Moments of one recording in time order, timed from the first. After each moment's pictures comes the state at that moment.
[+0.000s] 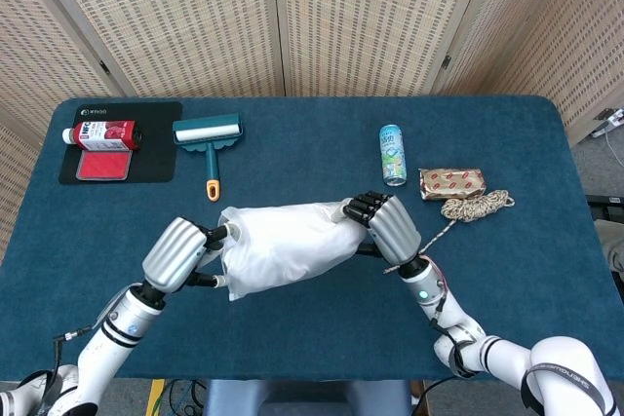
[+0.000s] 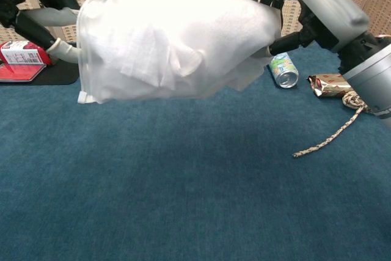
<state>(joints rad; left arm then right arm) -0.56 -1.28 -0.17 -1.85 1.60 1.25 0.00 0.70 -1.83 0.16 -0.94 -1.71 1.61 0.37</state>
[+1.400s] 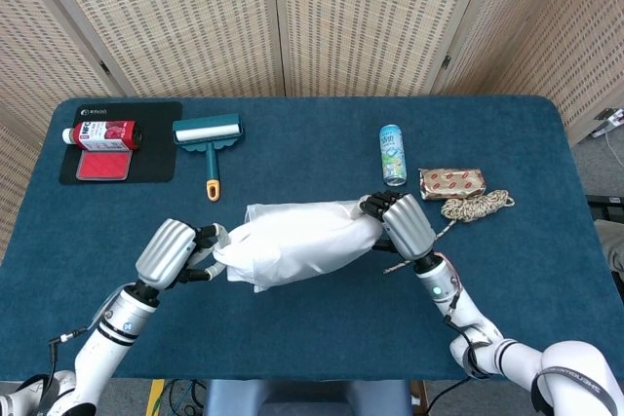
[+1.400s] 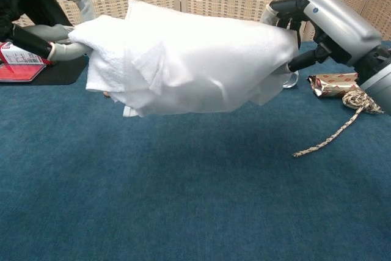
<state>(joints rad) -0.55 -1.28 -0.15 -1.84 1.51 1.25 -0.06 0.66 -1.79 0.12 -0.90 -1.65 1.53 0.38</state>
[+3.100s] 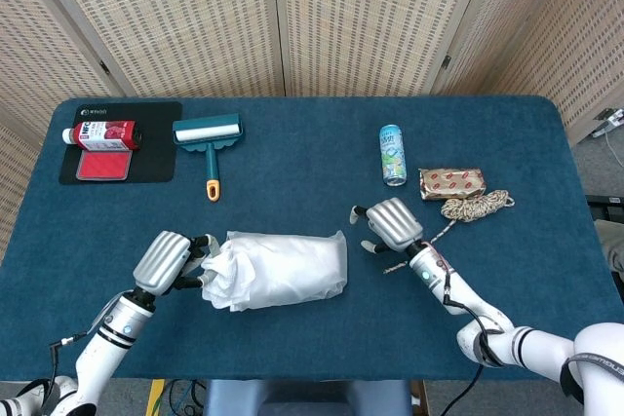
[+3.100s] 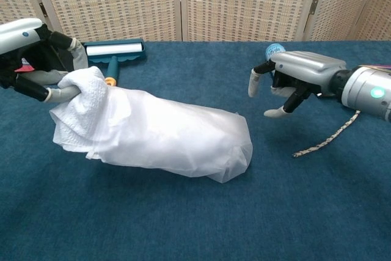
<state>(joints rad) -0.51 -1.36 -0.09 -1.67 1.52 1.23 -0.11 0.75 -1.60 0.12 -1.20 -1.42 0.92 0.06</state>
